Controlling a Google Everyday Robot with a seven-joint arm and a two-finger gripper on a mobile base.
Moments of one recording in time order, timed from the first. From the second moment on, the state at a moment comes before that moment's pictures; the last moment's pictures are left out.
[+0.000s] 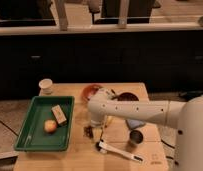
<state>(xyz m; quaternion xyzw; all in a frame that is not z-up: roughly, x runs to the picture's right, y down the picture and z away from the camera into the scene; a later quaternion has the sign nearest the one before) -0.030 0.241 0.818 -0.37 -0.10 -0.04 0.92</state>
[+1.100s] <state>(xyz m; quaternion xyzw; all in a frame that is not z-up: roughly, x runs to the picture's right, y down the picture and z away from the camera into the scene) -0.026 0.246 0.821 -0.37 -0.09 -0.04 0.92</state>
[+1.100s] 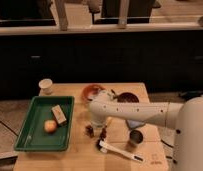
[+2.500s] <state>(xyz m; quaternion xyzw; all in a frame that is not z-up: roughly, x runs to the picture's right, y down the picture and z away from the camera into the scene) -0.033 0.184 0.762 -0.32 -0.13 -0.14 0.93</state>
